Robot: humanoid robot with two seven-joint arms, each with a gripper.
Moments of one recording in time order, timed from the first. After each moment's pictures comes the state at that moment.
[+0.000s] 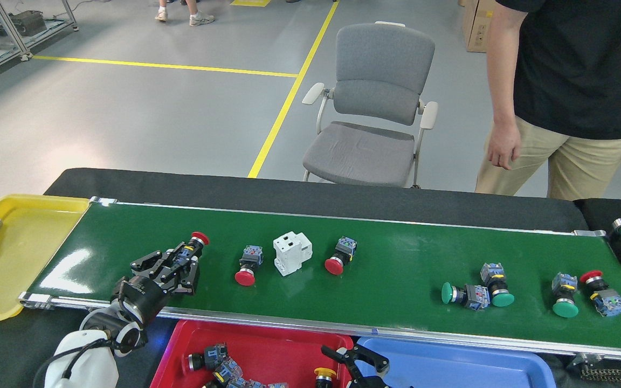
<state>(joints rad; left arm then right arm) -0.24 0.22 -0.06 -1.28 -1.42 -0.55 -0.06 0.17 0.00 0.22 -1.74 1.45 -0.50 0.07</state>
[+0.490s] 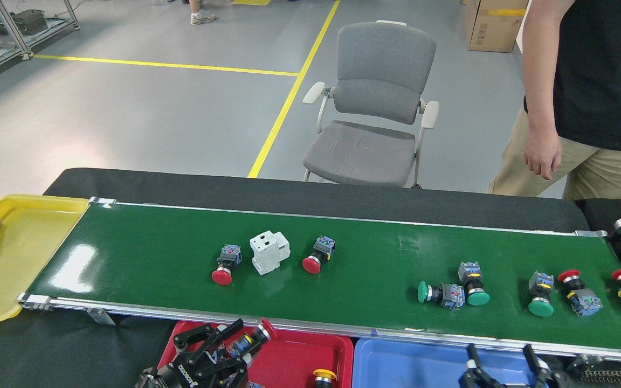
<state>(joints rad) 0.11 0.11 -0.01 -1.65 -1.46 -0.78 -0.10 0.39 0.06 -0.17 -1.75 1.36 -0.08 -0.18</state>
